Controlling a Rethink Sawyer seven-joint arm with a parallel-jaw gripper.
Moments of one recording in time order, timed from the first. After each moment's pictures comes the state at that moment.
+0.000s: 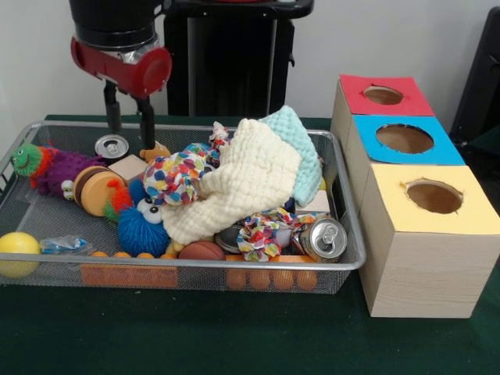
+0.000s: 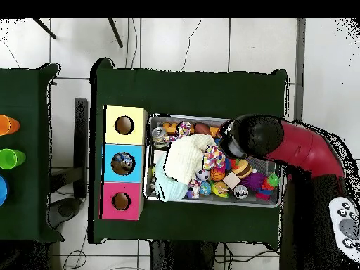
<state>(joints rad) -0.51 -0.67 0.11 1.42 -0.17 0.85 2.10</state>
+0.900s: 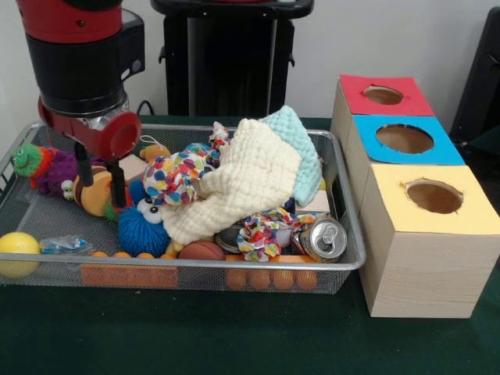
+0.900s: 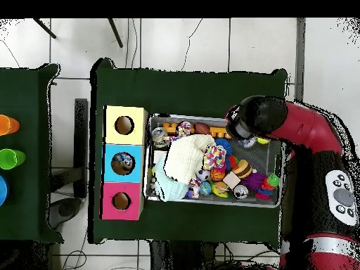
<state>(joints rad) -0.51 -0.50 0.11 1.20 -0.19 0.90 2.10</state>
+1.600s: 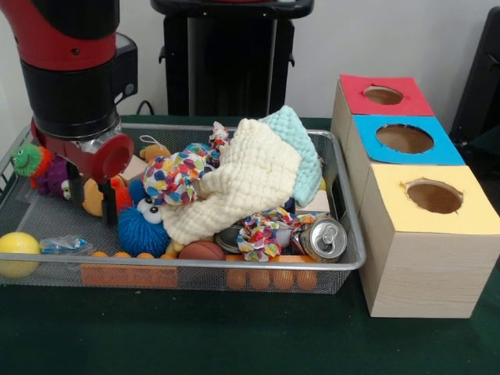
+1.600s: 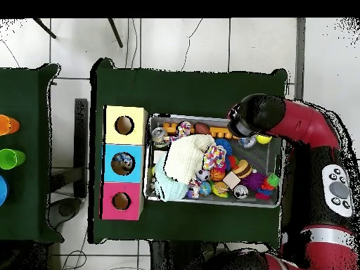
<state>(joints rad) -0.51 -0.45 0.11 1.14 -0.22 0.90 2.10</state>
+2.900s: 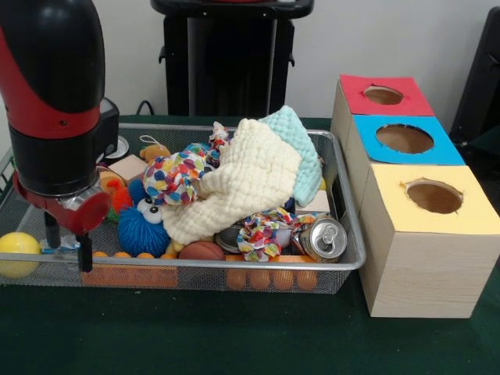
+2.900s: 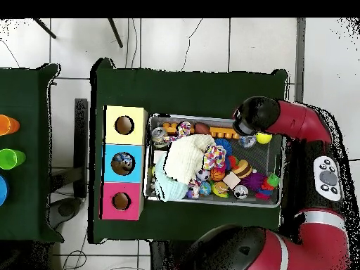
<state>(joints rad) -0.52 -0.31 0.11 1.02 -0.32 0.84 2.10</state>
